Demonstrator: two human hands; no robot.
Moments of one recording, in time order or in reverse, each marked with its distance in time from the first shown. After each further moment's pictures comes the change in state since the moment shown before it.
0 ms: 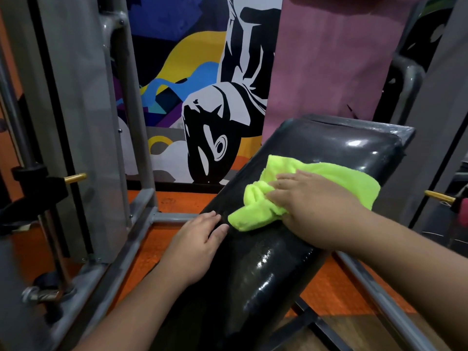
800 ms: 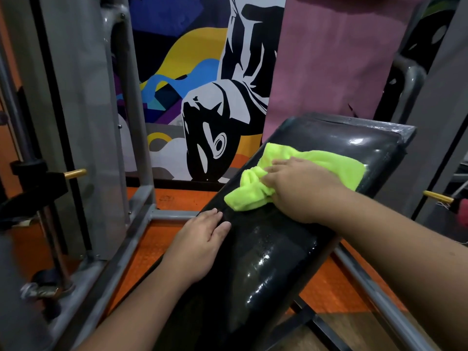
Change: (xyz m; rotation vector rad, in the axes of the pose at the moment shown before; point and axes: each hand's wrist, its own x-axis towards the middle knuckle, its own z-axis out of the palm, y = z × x) left_hand 0.000 -0.004 0.000 -0.011 -0.009 -0.017; right_hand 0.040 -0.002 0.000 -0.090 -0.029 0.028
